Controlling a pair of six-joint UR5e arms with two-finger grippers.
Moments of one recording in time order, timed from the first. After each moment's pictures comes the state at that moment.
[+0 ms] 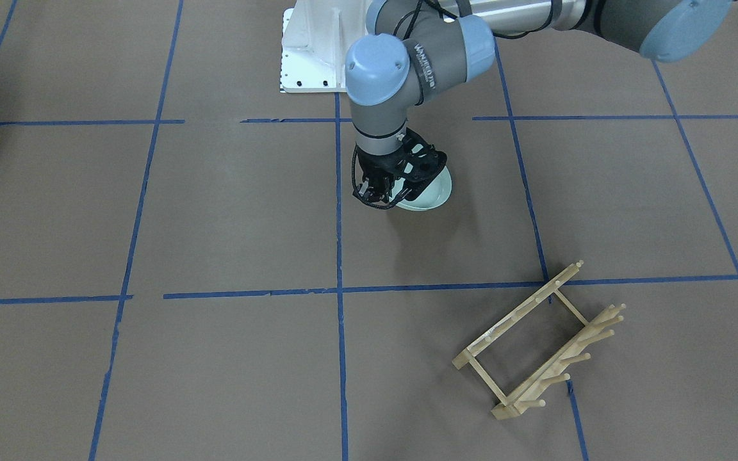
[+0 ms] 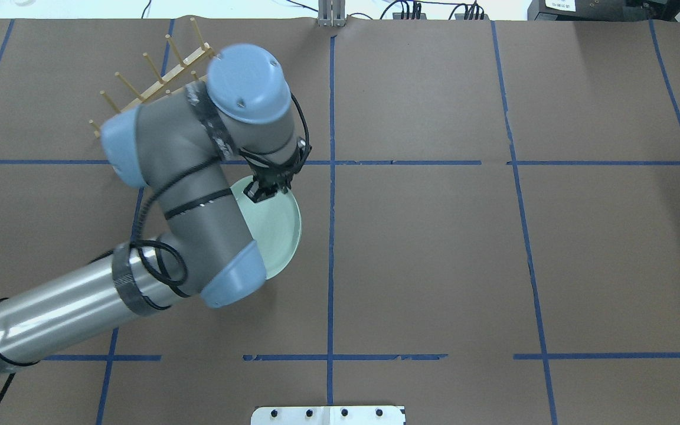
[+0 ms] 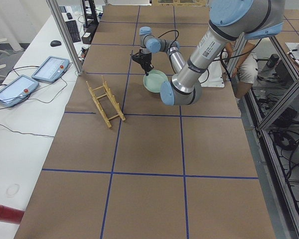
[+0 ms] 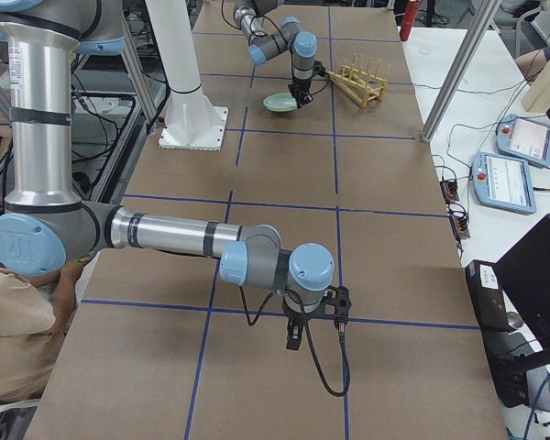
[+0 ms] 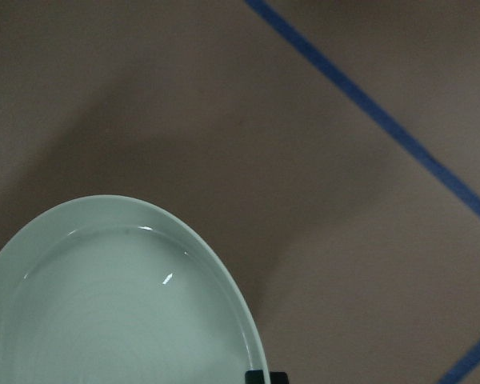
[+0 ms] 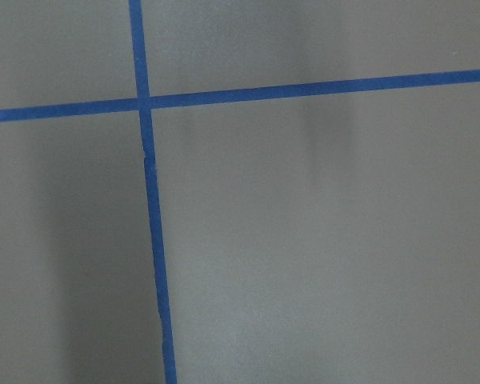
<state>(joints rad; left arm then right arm) -0.51 -2.44 -1.48 -1.31 -1.89 -1.93 1.62 -1.63 1.56 -1.62 2.32 -0.02</state>
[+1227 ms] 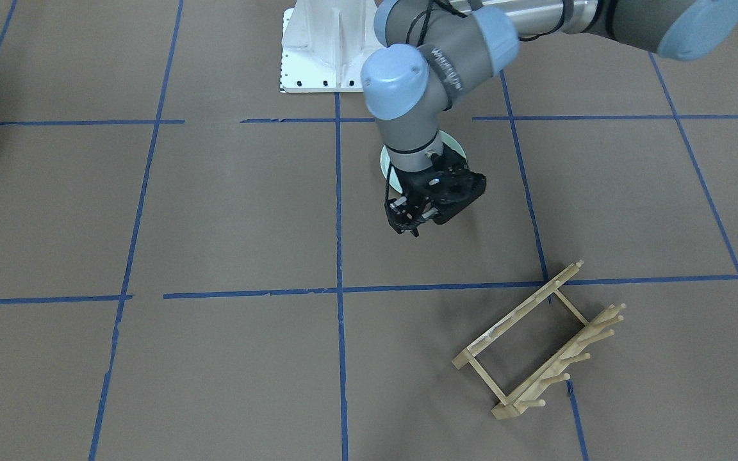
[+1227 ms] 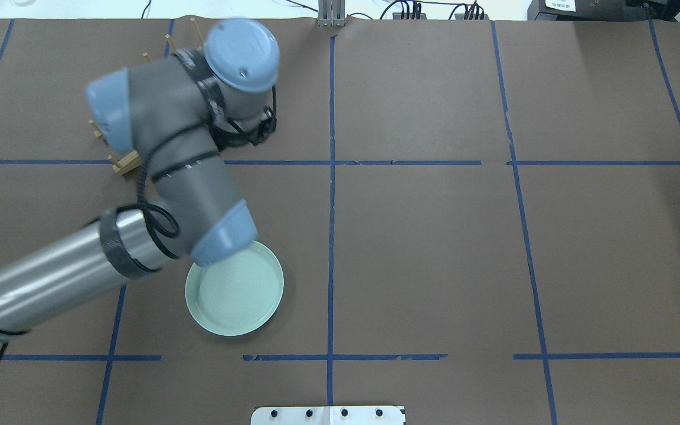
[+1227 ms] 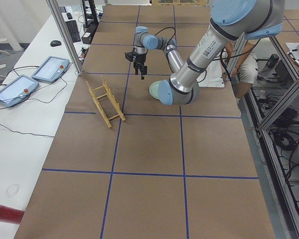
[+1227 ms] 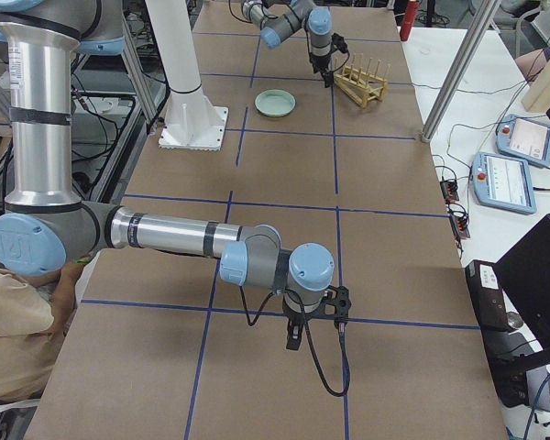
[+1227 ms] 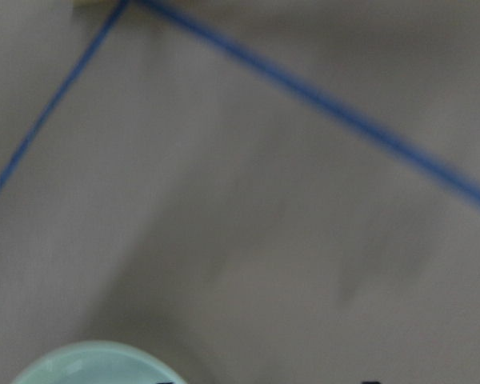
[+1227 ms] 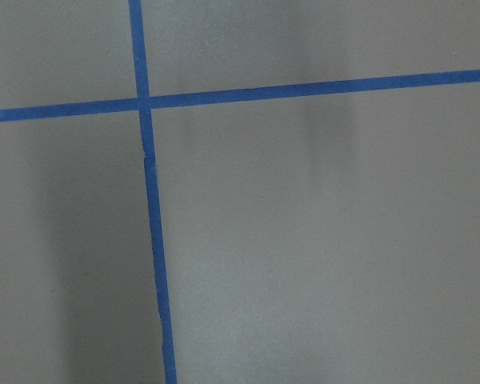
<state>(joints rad) -0.74 -2.39 -1.66 -1.19 -1.77 -1.46 1.62 -1.63 1.56 -1.62 2.32 -0.02</state>
